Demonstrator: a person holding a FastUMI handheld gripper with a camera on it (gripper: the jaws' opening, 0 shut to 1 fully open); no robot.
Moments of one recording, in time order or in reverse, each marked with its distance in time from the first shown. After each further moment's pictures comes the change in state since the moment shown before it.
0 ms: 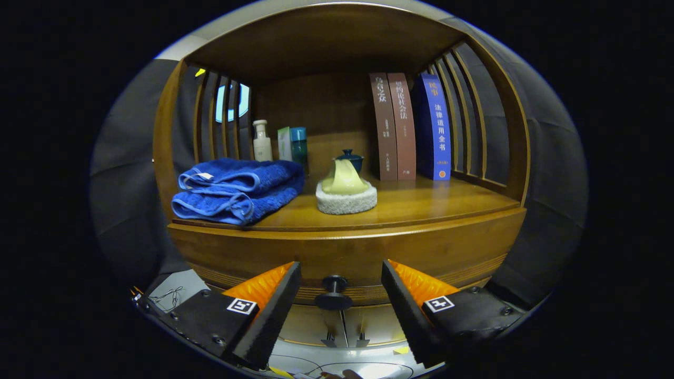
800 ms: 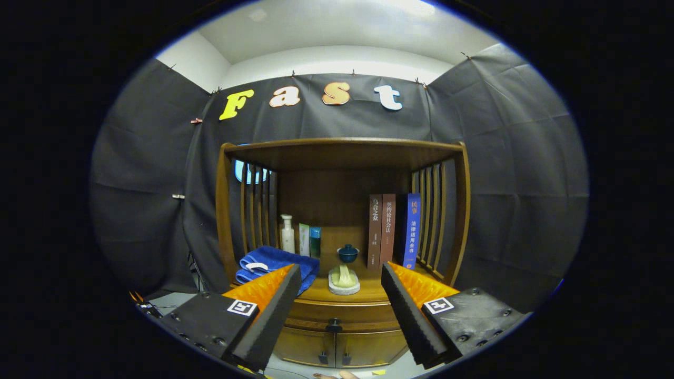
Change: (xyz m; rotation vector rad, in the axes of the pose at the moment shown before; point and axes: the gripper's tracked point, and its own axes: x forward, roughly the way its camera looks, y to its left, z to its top) arm -0.182 0.014 0.181 -0.089 -0.300 0.012
